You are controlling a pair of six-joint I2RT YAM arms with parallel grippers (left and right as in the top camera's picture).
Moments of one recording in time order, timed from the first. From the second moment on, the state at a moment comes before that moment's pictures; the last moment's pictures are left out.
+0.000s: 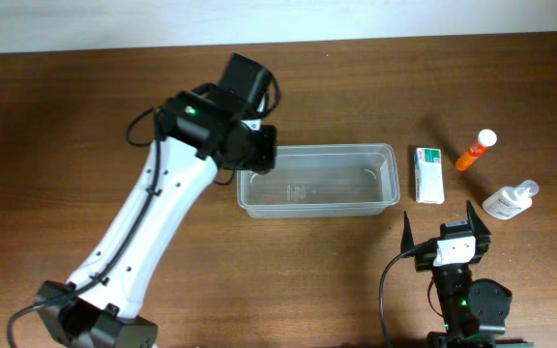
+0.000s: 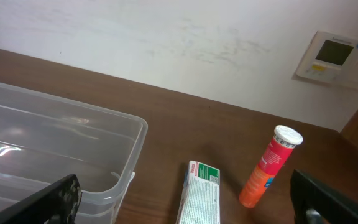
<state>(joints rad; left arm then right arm) -0.52 1.74 1.83 -1.27 0.02 -0.39 -0.13 0.02 0.01 -0.06 -0.16 -0.25</state>
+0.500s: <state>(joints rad) -0.55 1.85 1.83 -1.27 -0.08 -0.47 -0.13 0.02 0.01 -0.06 -0.16 -0.25</state>
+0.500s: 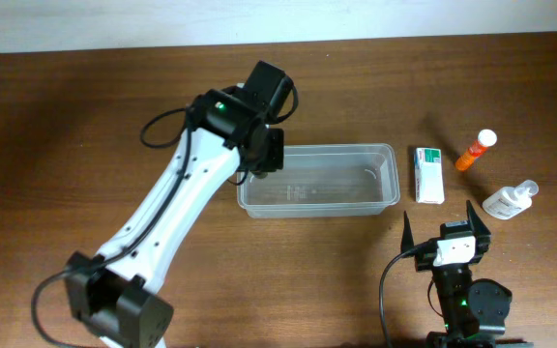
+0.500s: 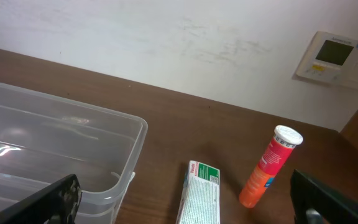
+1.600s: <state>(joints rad) -0.55 2.06 1.83 -1.22 -0.08 -0.49 -0.13 0.02 0.01 -0.06 -0.16 -0.25</state>
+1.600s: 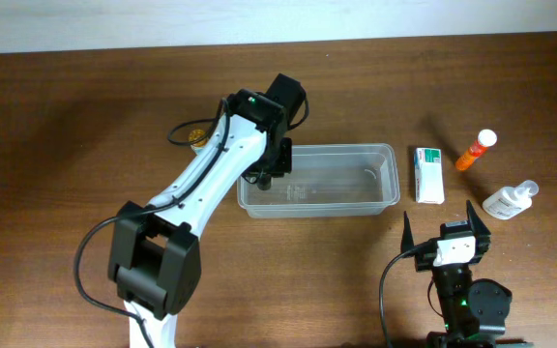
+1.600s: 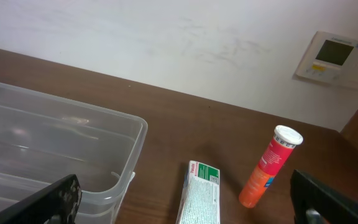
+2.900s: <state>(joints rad) -0.54 2.16 1.83 -1.17 -0.09 -0.52 -0.13 0.02 0.01 -0.06 -0.16 -0.25</state>
